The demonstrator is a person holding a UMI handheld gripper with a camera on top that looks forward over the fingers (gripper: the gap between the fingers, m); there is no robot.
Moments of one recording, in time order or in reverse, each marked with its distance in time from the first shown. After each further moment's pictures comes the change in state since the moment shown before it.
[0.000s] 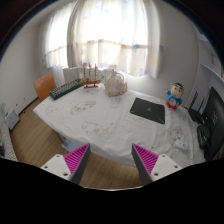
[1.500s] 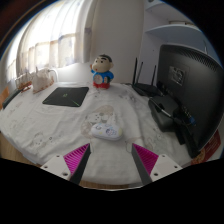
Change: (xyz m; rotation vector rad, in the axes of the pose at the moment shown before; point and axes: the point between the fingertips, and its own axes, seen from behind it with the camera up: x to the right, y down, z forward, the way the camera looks) arm 0.392 0.128 0.058 0.007 0.363 0.216
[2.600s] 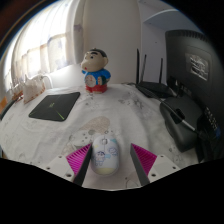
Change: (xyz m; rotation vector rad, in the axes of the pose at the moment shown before) arm 0.015 -0.044 0.138 0.026 -0.077 0.065
